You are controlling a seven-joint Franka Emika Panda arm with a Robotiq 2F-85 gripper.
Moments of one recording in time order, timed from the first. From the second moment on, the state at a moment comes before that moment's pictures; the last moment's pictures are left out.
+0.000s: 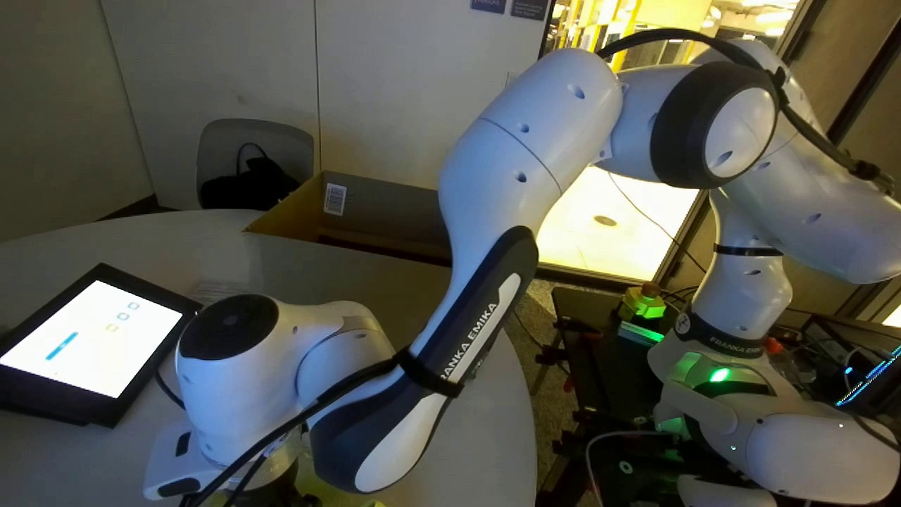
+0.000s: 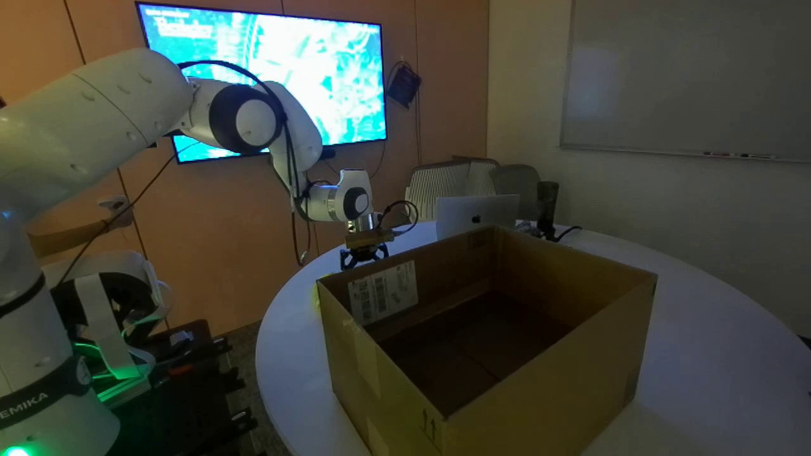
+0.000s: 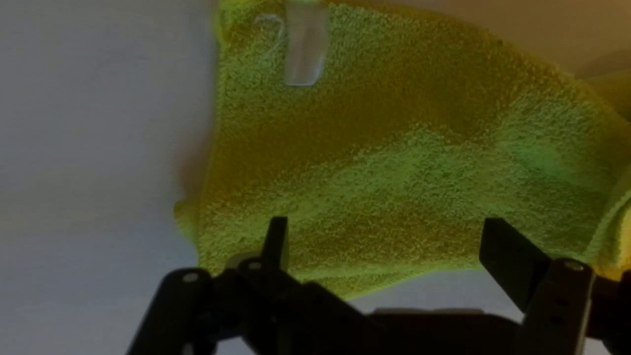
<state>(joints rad) 0.32 1.03 0.21 -1.41 -0.34 2.44 -0.61</state>
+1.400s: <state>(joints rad) 0.31 1.20 0.17 -1.13 -0.33 2.34 -0.61</state>
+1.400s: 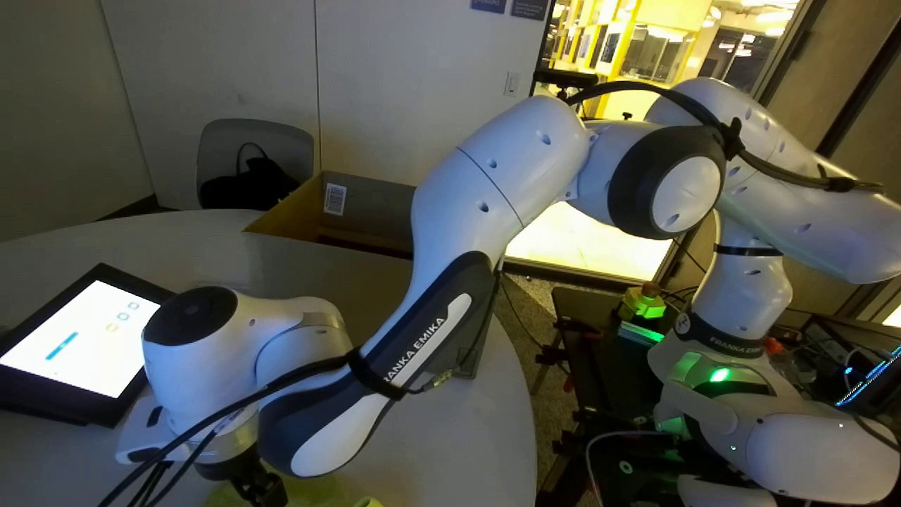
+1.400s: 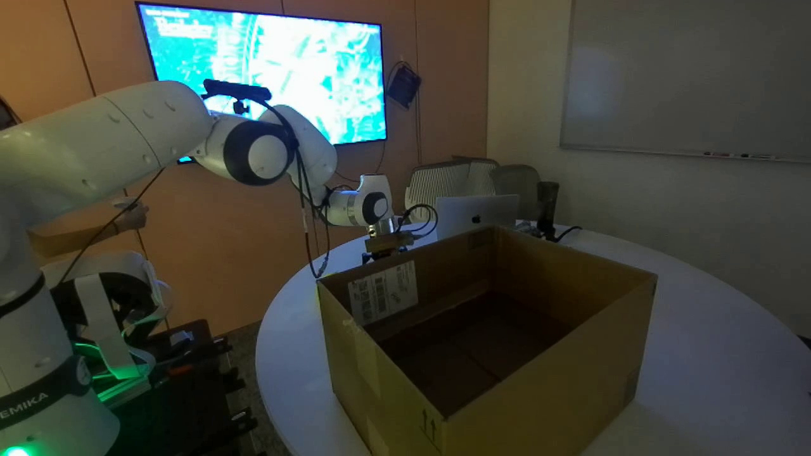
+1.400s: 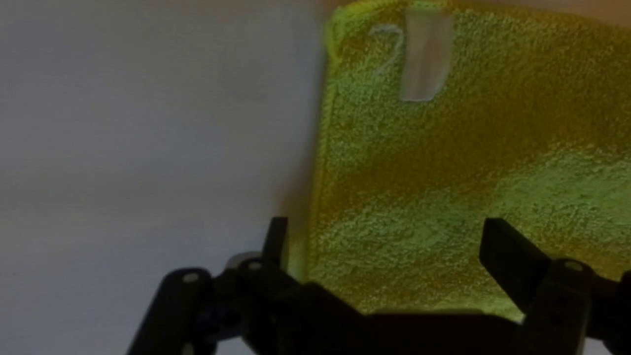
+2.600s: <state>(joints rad) 0.30 1.31 0.16 -0.92 -0.28 2.12 -0.57</state>
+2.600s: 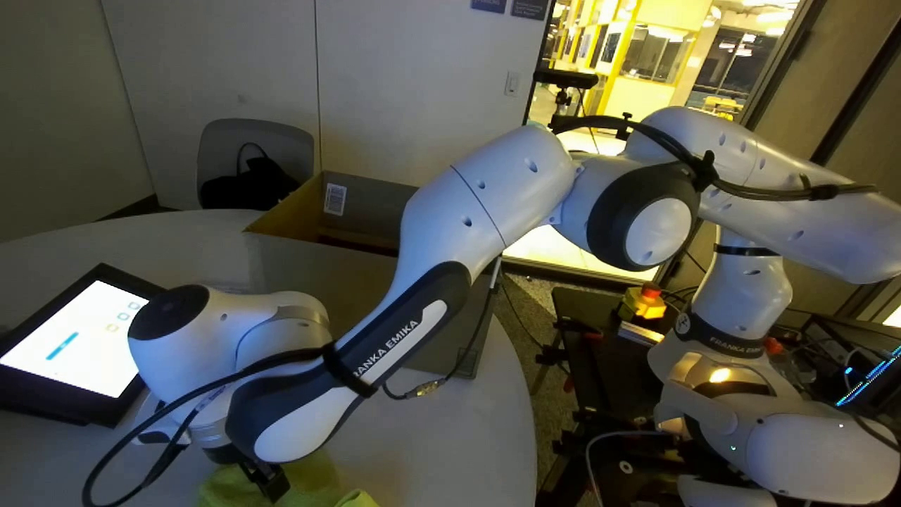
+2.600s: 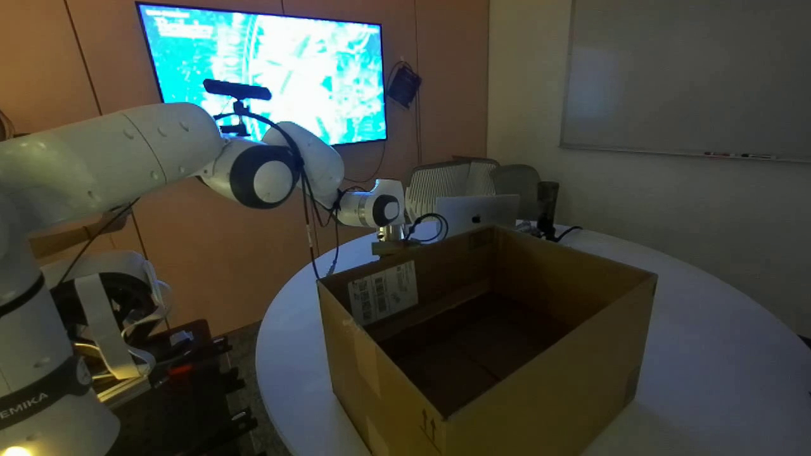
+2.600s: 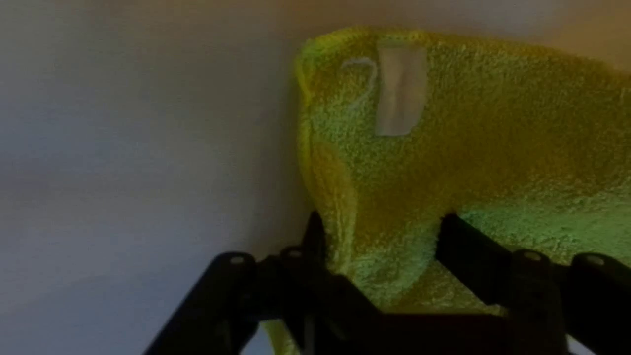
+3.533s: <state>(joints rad) 0.18 1.13 0.24 -1.07 -0.15 1.95 -0.57</state>
